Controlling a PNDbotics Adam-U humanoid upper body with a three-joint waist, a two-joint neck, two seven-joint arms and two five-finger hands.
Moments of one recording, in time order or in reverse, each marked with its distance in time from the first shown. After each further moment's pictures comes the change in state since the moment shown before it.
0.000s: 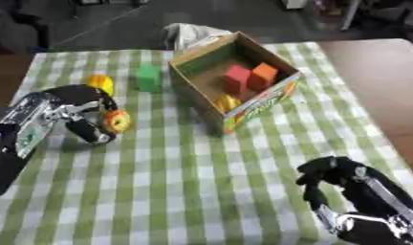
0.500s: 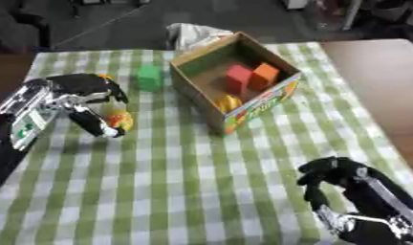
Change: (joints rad) left arm -0.003 0.042 -0.026 -0.096 0.044 -0.038 -0.115; right arm 0.000 0.000 0.000 0.000 0.000 0.000 0.001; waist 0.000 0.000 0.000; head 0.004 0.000
